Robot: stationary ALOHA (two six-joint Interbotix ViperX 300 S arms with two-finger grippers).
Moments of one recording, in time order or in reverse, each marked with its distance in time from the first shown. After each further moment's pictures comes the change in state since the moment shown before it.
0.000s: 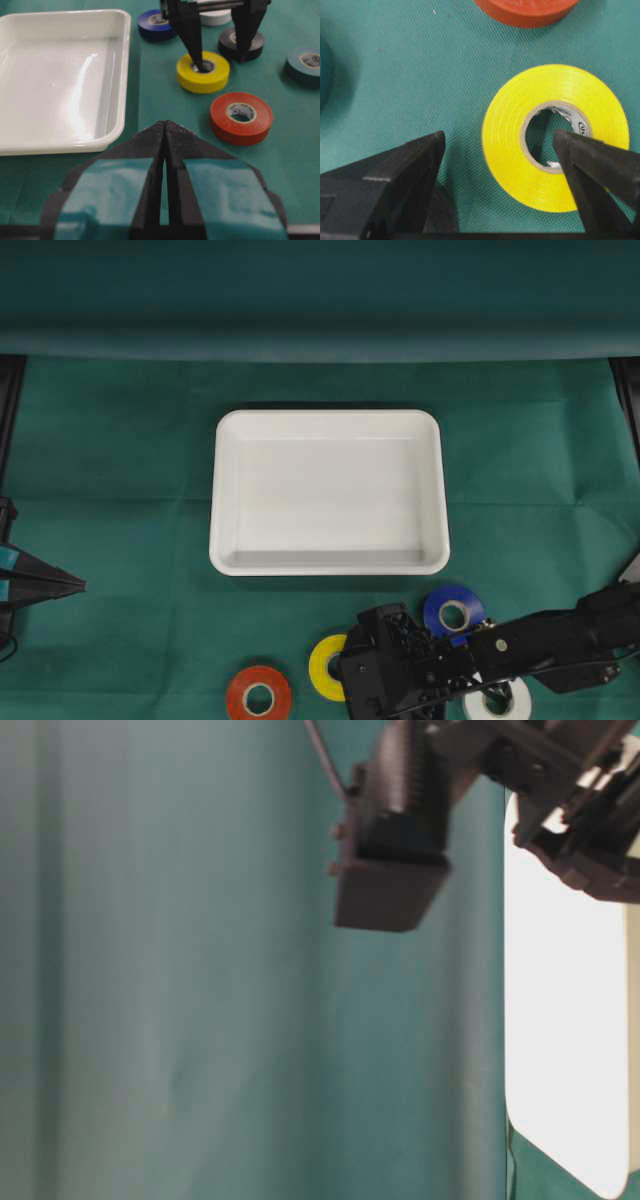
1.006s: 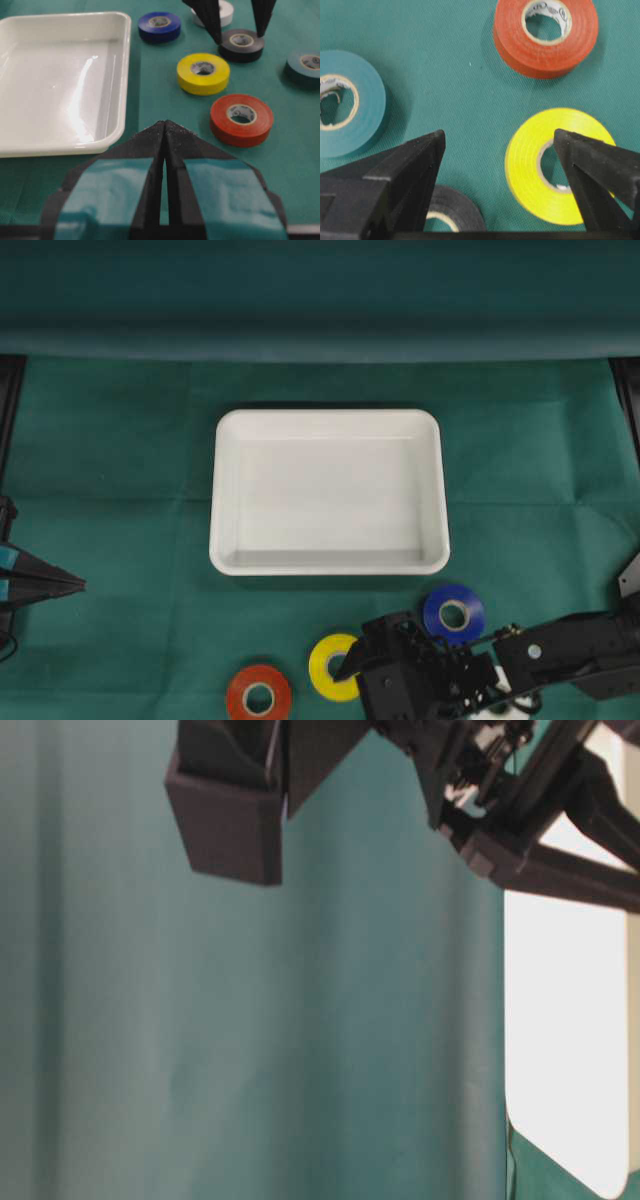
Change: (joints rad) left arm 0.000 0.002 0.002 0.000 -0.003 0.000; right arm 0.043 -0.120 0.014 0.002 -0.023 -0.002
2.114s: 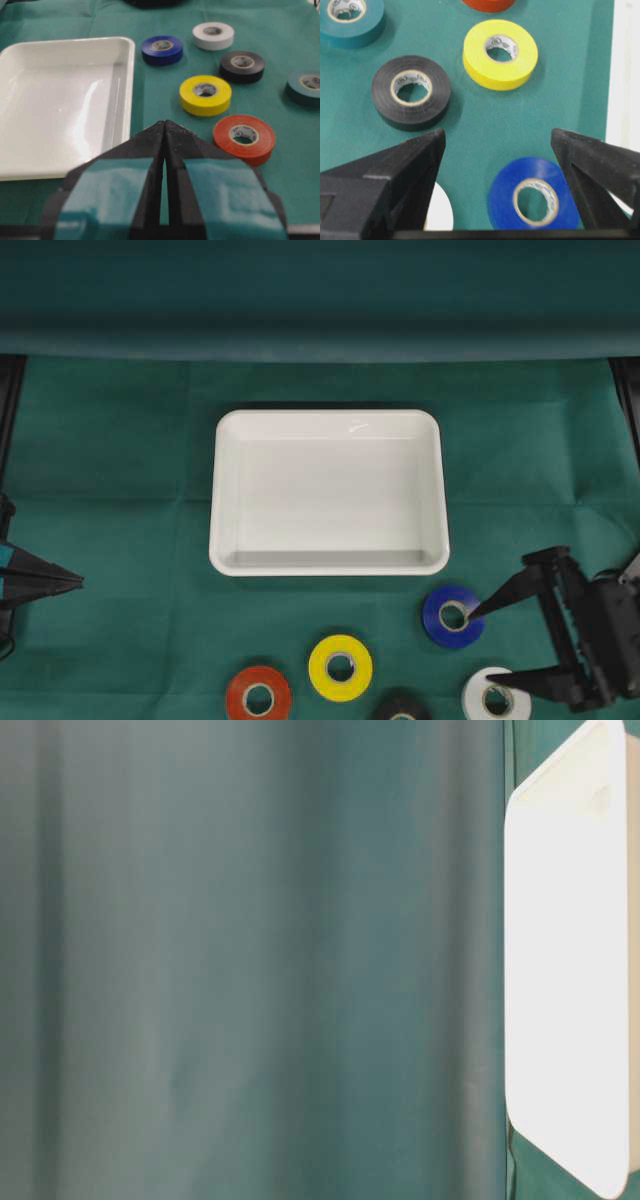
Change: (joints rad) left arm 0.000 -0.002 0.000 0.000 -0.063 0.017; right arm -0.077 -0.641 0.540 -0.002 -0.133 -0.094
